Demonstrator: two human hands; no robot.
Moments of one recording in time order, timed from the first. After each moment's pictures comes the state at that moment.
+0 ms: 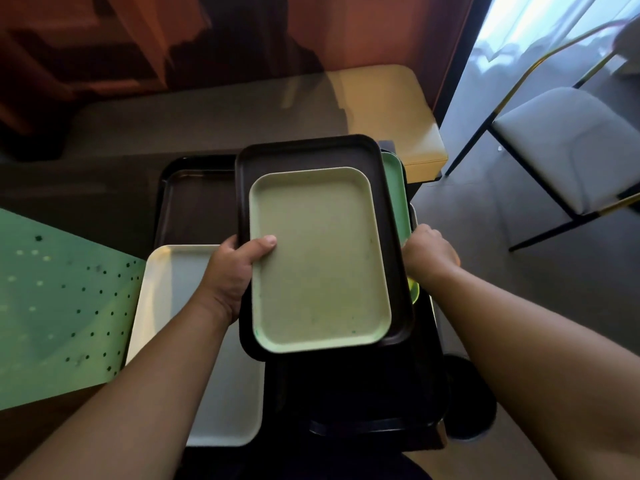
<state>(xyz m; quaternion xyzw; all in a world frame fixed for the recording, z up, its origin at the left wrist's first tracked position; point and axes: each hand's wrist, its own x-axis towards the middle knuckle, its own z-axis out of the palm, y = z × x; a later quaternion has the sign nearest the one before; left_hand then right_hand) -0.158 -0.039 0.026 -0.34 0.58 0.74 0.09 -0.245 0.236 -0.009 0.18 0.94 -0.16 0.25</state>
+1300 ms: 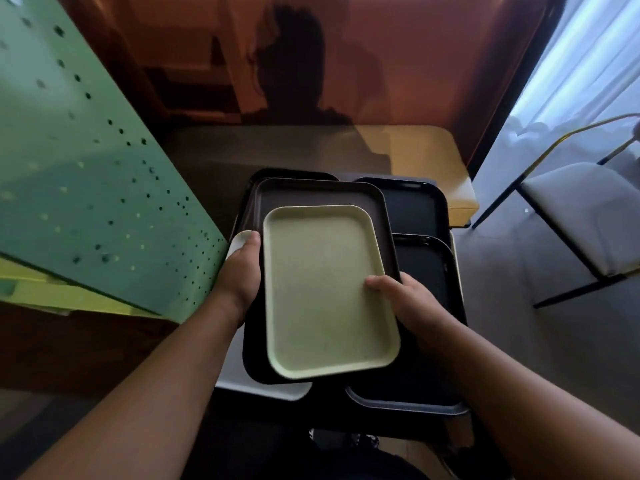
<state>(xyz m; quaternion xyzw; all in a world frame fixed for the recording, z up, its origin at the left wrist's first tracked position) -0.060 -0.090 0.097 -0.40 0.69 0.61 0.00 -0.105 0.151 0.067 0.12 0.71 -0.62 0.31</state>
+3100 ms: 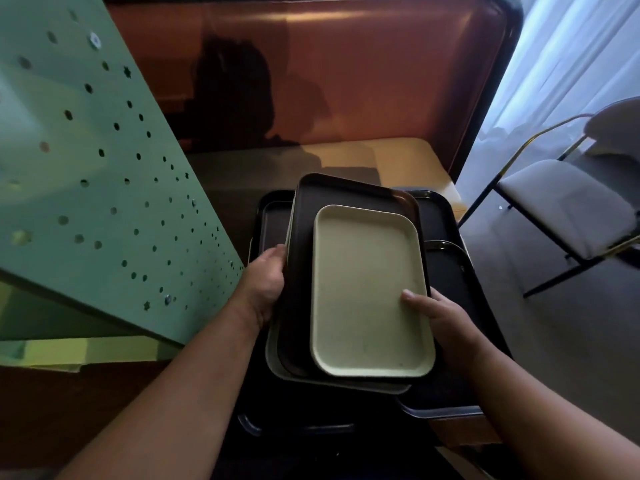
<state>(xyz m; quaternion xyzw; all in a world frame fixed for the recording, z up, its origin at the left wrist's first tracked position) -0.081 -0.151 0.090 -0.31 0.67 0.67 0.05 -0.078 0.121 0.050 0.18 0.58 -0.76 0.24</state>
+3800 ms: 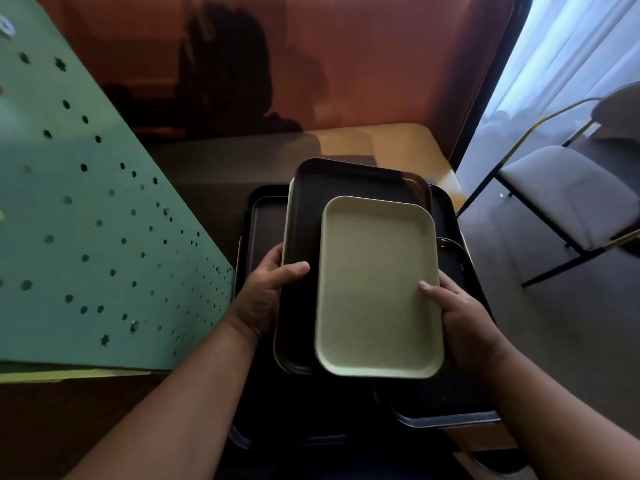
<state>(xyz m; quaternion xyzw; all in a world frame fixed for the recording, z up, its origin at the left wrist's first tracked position) -0.090 -0.148 0.063 -0.18 0.48 0.85 0.13 -0.102 0.140 0.057 0.17 0.57 -0.77 0.23</state>
